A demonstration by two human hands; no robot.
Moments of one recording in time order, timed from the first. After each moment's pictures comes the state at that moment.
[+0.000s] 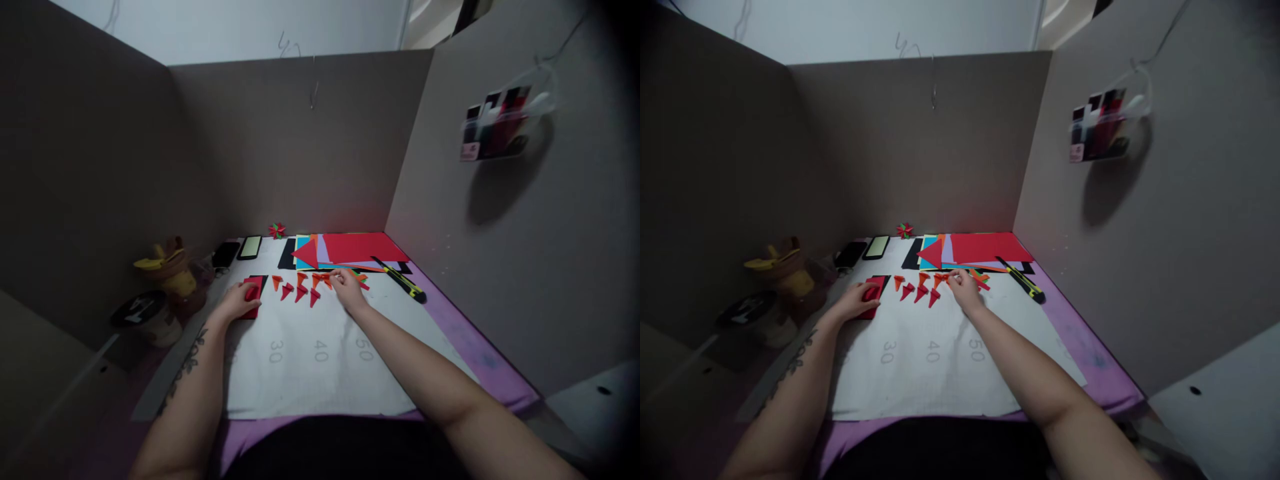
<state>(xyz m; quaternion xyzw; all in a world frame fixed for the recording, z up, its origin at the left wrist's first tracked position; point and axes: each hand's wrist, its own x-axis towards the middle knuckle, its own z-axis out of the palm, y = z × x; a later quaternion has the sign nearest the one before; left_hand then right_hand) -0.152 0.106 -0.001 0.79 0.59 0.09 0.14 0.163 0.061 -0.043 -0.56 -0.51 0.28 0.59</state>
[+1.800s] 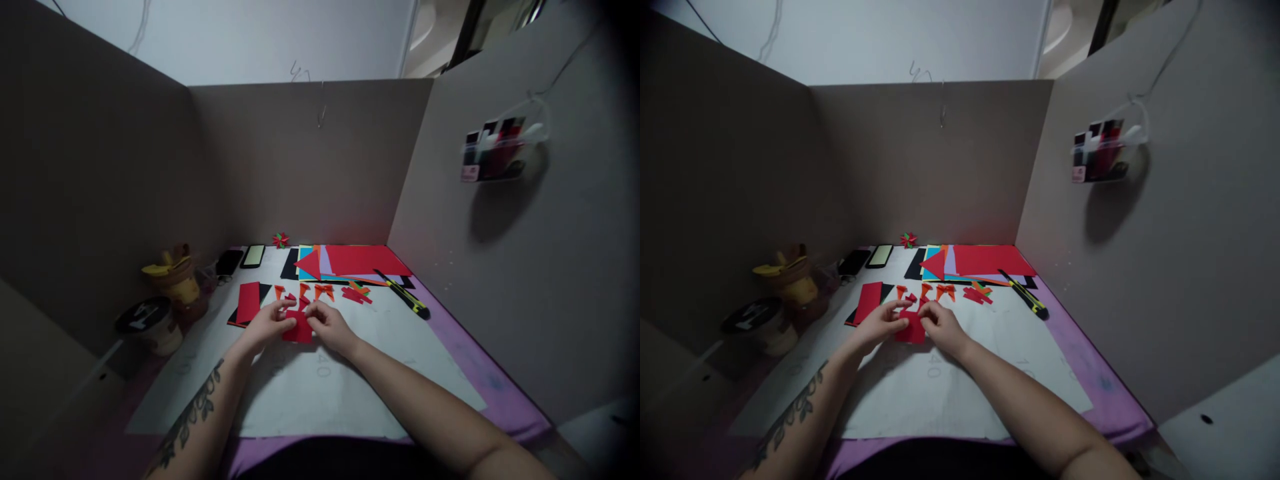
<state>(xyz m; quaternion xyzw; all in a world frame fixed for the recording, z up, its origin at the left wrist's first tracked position) -0.081 0.029 0.024 0.61 0.41 0.33 0.60 0.103 0.007 -0.015 -0.41 -0.66 0.34 0.52</state>
